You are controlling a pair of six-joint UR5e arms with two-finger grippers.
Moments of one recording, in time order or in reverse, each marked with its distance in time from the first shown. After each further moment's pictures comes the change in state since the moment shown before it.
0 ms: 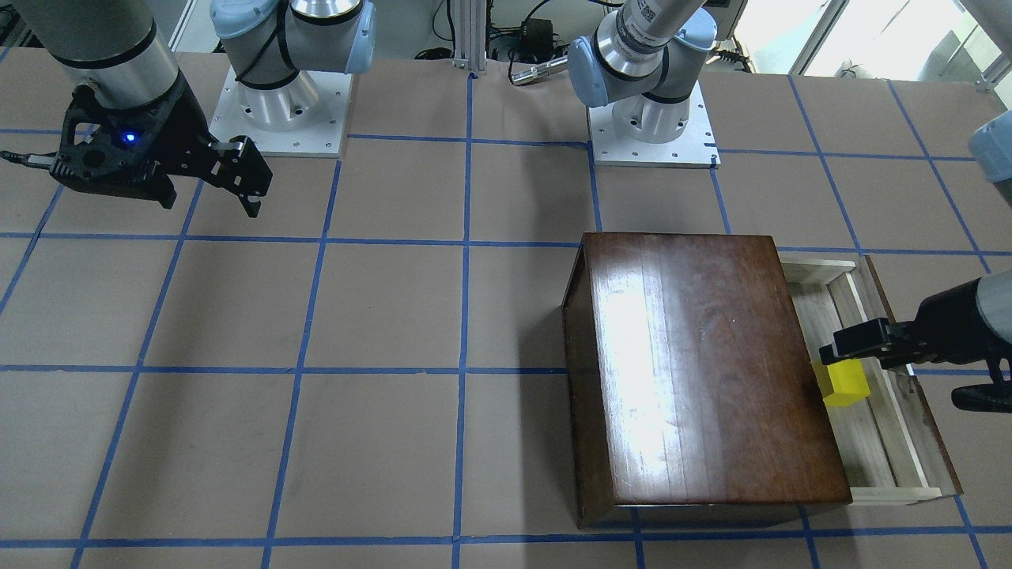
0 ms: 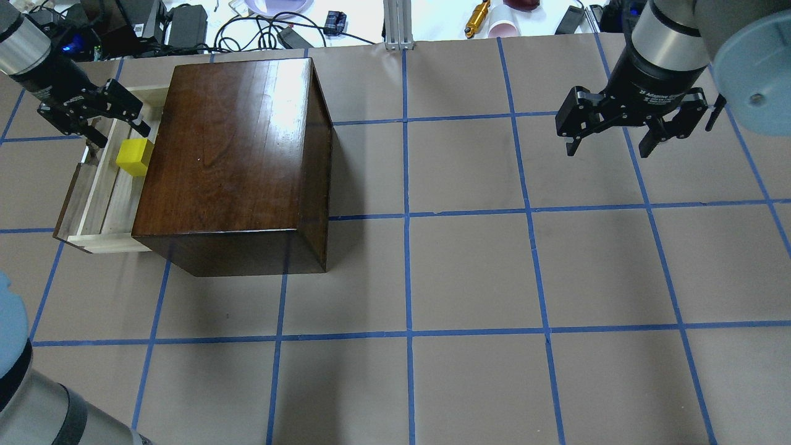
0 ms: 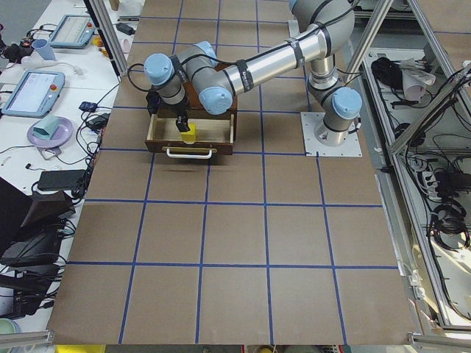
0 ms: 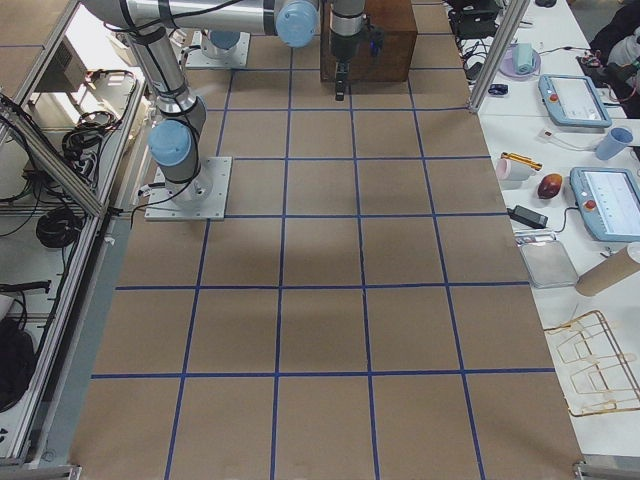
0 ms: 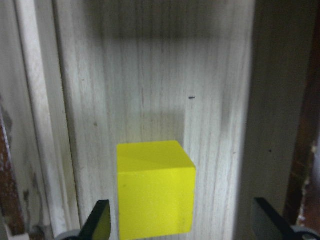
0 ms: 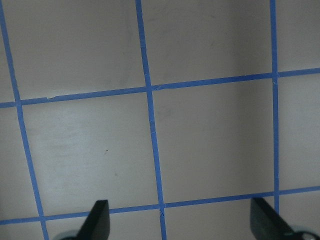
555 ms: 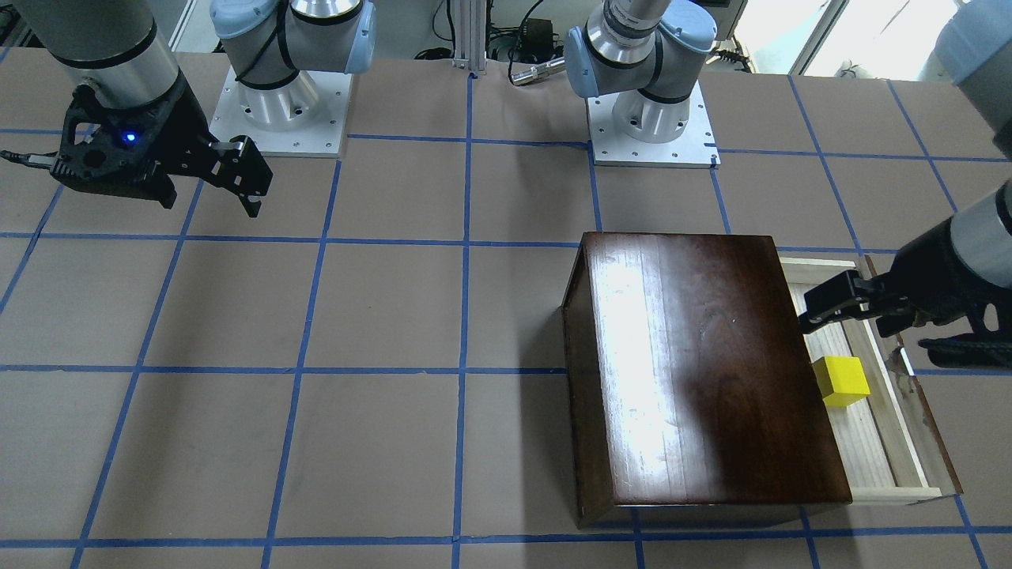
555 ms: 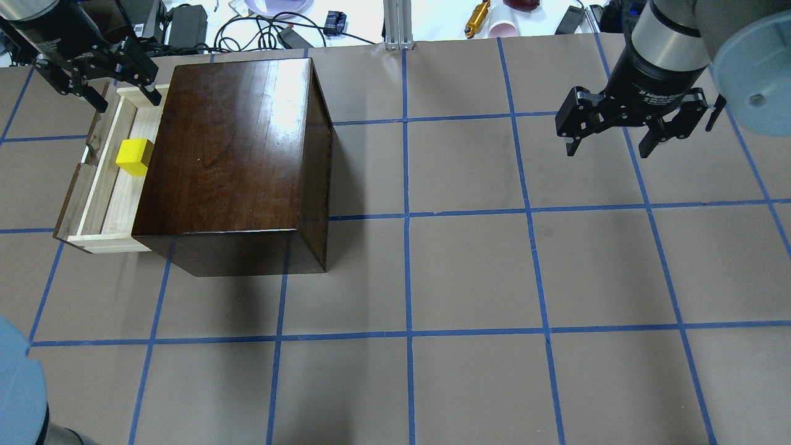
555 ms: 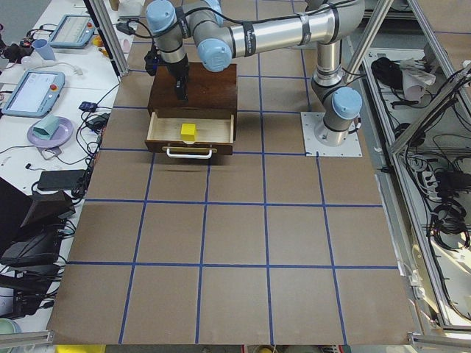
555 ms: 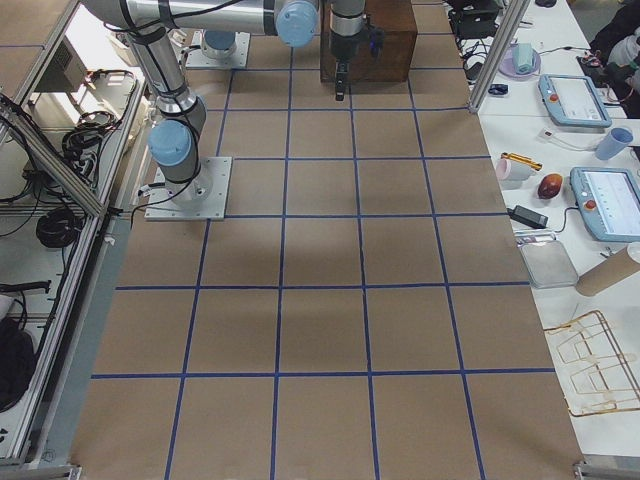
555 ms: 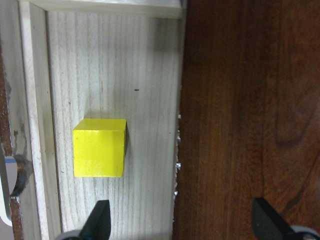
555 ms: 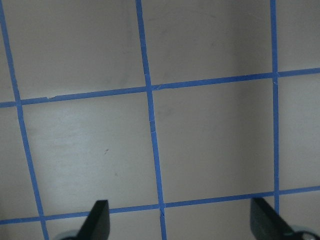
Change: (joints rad) left arm -0.170 0.095 0.062 -0.048 0.118 -0.134; right arm 0.000 0.000 0.000 0.000 0.000 0.000
